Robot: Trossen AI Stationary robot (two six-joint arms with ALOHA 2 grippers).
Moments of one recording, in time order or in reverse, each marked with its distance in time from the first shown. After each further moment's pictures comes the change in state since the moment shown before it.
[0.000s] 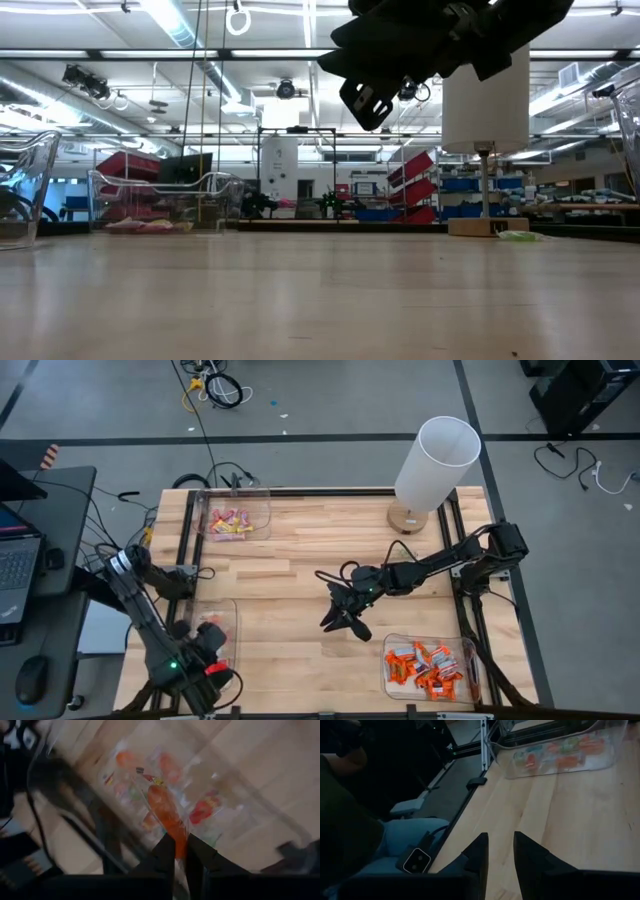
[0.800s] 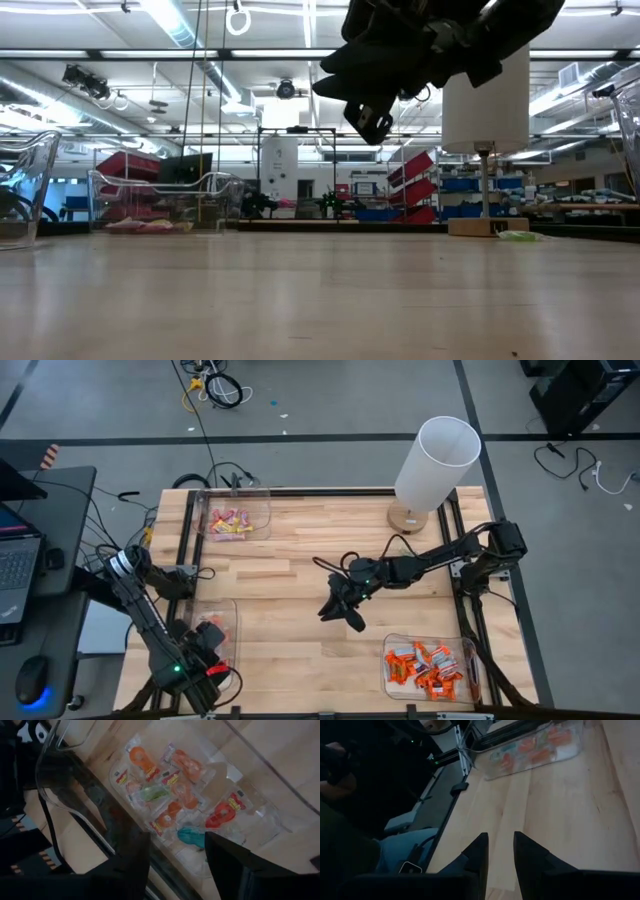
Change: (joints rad) left arm -0.015 0.000 -0.091 0.016 0.030 -0.024; right arm -0.060 -0.001 0.001 -0.026 0.014 0.113
